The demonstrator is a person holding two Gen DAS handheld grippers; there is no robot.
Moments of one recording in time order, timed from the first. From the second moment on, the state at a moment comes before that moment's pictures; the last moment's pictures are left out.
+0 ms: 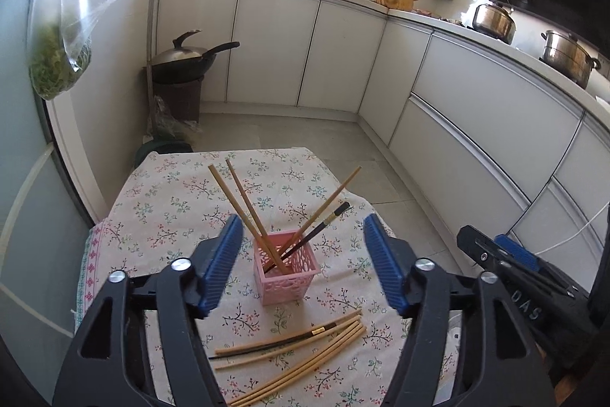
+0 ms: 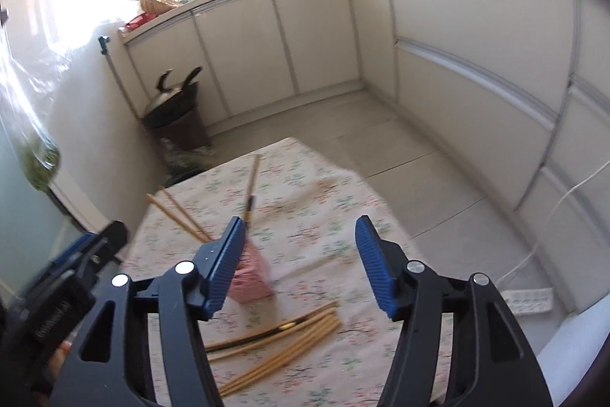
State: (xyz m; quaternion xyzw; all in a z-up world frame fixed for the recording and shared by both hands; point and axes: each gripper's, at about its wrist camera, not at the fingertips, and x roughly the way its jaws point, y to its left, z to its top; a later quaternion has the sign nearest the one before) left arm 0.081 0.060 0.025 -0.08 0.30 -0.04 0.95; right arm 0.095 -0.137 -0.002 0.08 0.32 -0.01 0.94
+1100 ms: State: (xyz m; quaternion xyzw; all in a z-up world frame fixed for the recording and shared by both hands) left arm 0.096 -0.013 -0.078 0.07 0.44 -0.09 0.89; right arm 0.038 -0.236 -0.096 0.14 0.40 -0.15 0.89
